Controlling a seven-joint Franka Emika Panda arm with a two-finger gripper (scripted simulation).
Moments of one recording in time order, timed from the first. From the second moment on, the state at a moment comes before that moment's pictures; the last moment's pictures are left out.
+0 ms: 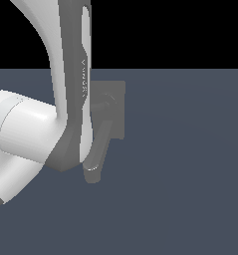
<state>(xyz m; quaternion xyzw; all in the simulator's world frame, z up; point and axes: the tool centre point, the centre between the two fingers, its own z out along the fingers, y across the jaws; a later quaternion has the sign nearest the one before) 0.007 0.179 0.126 0.03 0.71 -0.04 0.71</state>
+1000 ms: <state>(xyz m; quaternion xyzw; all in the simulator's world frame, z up) 0.007 0.176 0.189 0.03 0.71 -0.04 0.70</state>
